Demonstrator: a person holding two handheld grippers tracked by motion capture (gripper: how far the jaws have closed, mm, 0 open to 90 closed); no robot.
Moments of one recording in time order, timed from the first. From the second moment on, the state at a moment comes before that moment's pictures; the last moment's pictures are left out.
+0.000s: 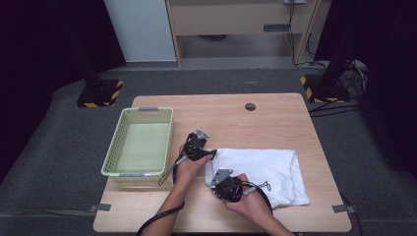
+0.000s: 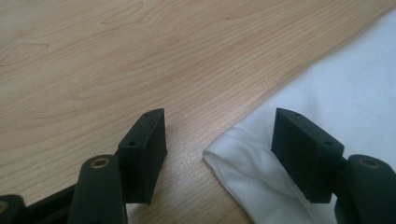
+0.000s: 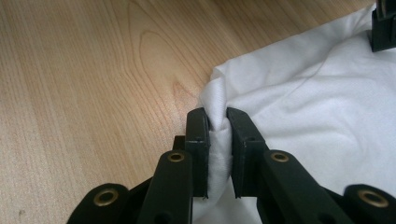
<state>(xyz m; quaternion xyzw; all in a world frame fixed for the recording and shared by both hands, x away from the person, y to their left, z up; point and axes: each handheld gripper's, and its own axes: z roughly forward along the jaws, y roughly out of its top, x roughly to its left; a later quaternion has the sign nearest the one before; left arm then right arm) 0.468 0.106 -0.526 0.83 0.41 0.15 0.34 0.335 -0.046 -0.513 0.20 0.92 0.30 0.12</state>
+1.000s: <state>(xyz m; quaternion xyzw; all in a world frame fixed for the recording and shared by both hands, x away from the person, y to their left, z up) 0.457 0.095 -0.497 0.83 0.39 0.12 0.39 0.332 -0.062 -0.499 0.22 0.91 0.33 0.12</state>
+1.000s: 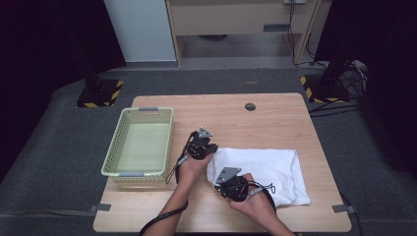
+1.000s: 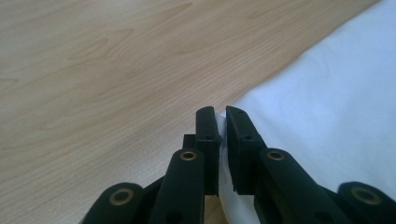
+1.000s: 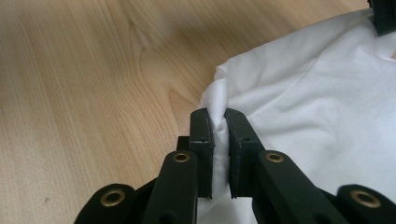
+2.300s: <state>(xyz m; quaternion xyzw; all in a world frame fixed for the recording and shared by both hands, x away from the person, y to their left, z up) 0.456 0.101 -0.414 0.82 0.36 0.15 0.41 0.325 -0.057 -0.440 0.23 0.89 0.37 0.16</state>
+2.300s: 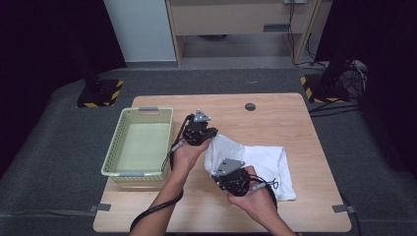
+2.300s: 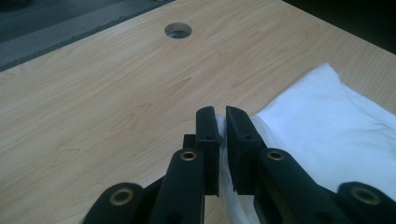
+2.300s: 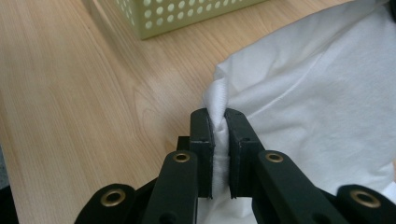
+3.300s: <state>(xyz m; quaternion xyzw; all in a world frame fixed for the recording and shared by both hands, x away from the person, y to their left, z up) 0.451 0.135 -0.370 0.81 0.37 0.17 0.42 0.331 -0.020 -0.403 0.23 0.87 0.42 0.13</state>
